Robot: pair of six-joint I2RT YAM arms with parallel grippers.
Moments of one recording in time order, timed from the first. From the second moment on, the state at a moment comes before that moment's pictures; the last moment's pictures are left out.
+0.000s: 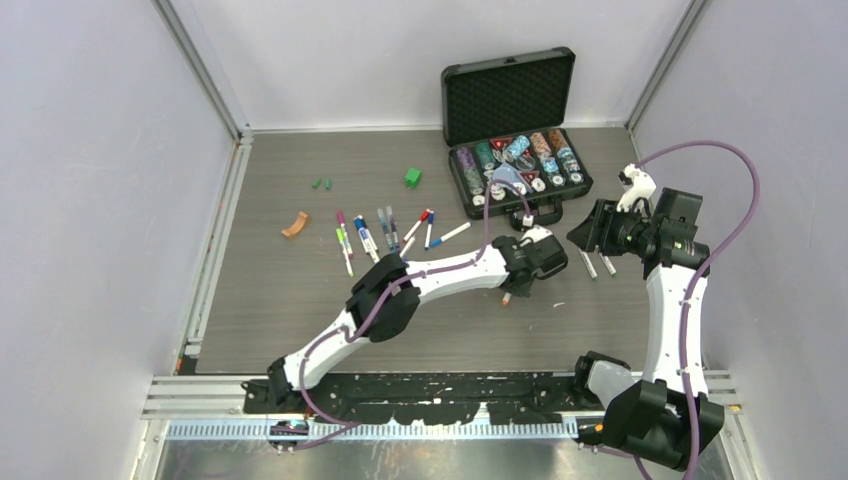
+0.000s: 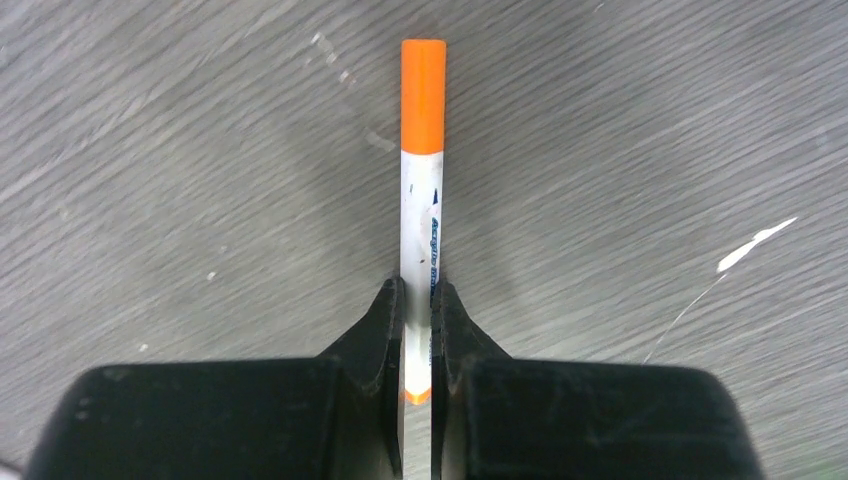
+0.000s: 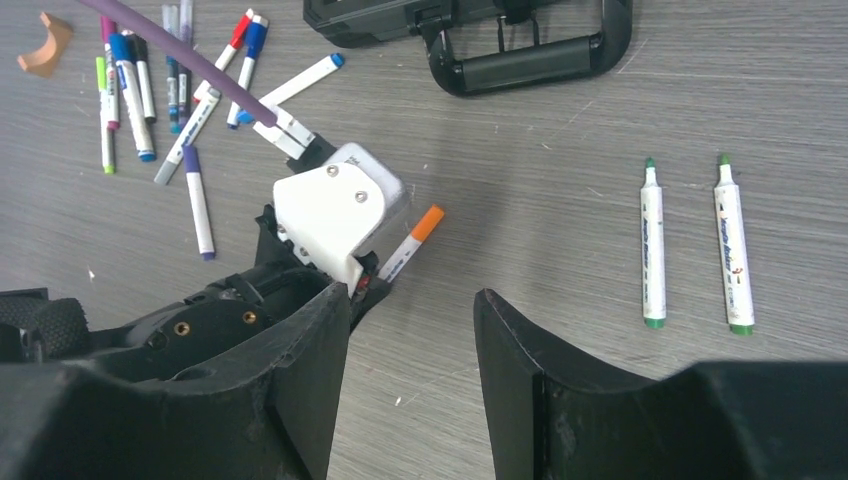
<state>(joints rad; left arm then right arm) -1.17 2.46 2.18 -0.85 -0.32 -0.62 -0.36 1.01 0.96 -0.73 -0.67 -0.10</state>
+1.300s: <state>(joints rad) -1.09 1.56 1.01 0.50 -0.33 -0.84 -0.12 1.12 0.82 -0.45 -1.26 0.16</state>
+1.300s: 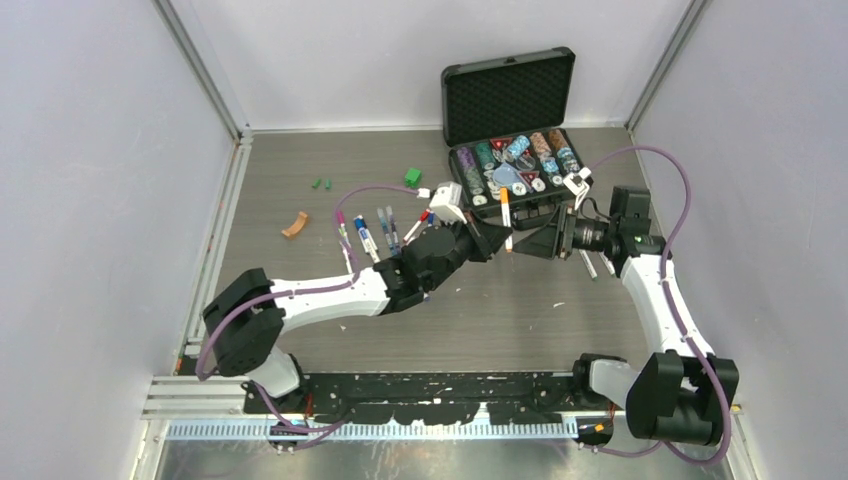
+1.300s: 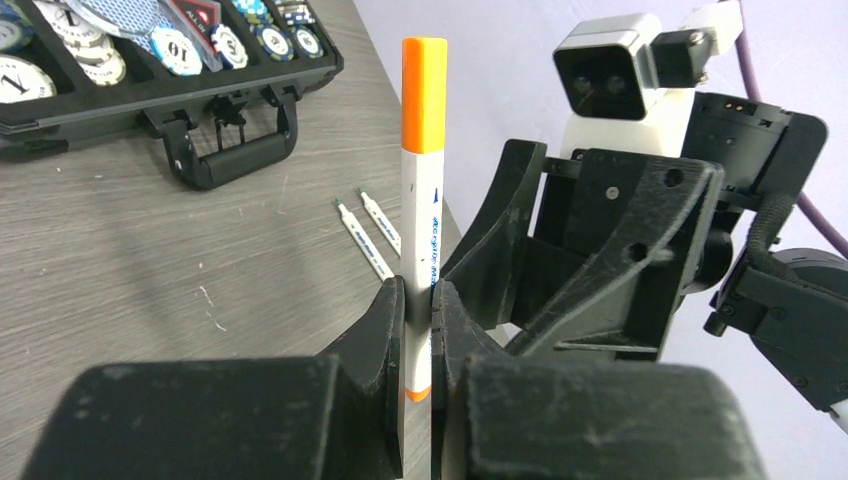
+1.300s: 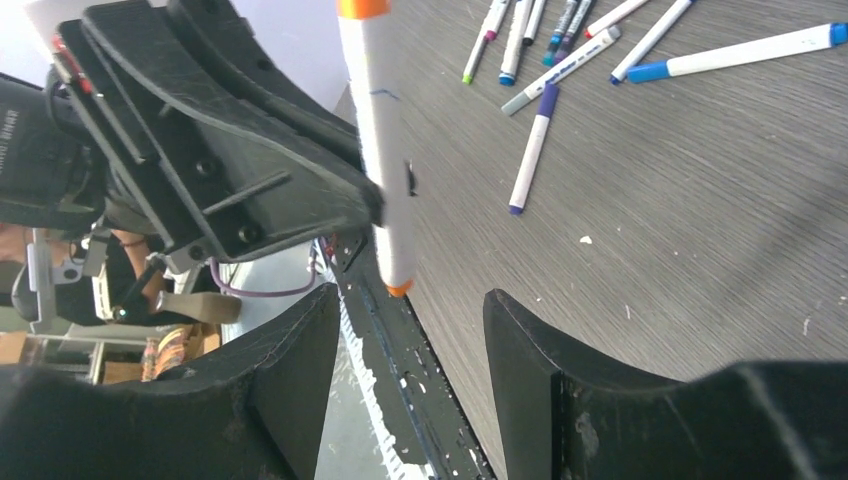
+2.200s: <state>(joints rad) -1.10 1.65 1.03 0.58 -0.30 -0.94 -0.09 1.15 0.82 -0.43 -1.25 0.18</state>
